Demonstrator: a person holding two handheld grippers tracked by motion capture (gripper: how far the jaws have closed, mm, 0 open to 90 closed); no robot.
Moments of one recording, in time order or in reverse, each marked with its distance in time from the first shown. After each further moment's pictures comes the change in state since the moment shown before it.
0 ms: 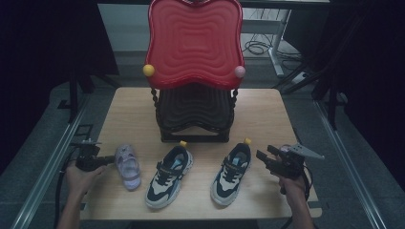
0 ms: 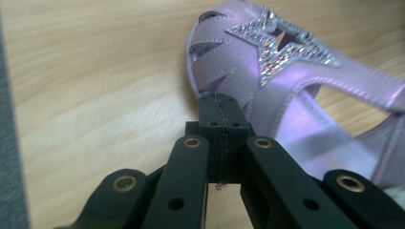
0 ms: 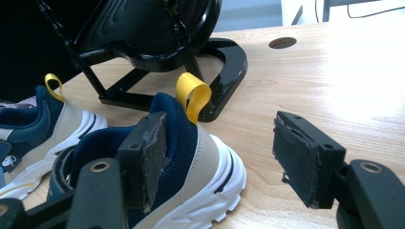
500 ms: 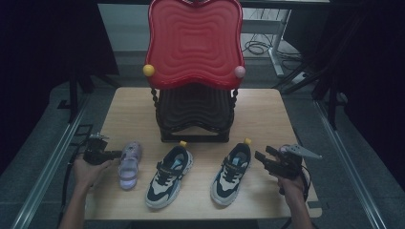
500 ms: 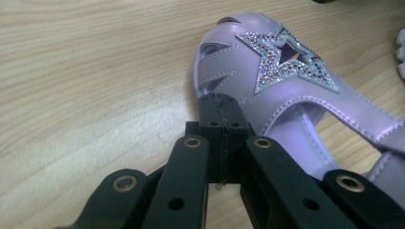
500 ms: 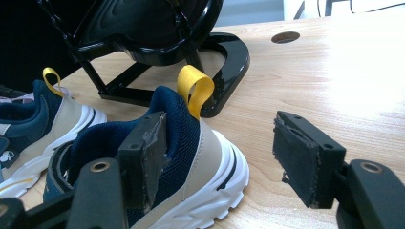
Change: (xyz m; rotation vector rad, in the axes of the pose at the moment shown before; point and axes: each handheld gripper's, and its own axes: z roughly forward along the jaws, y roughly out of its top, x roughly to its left) left arm -0.003 0.018 0.016 -0.005 -0.053 0.056; right arm 0.001 -0.003 0.004 0.016 0.003 -0.007
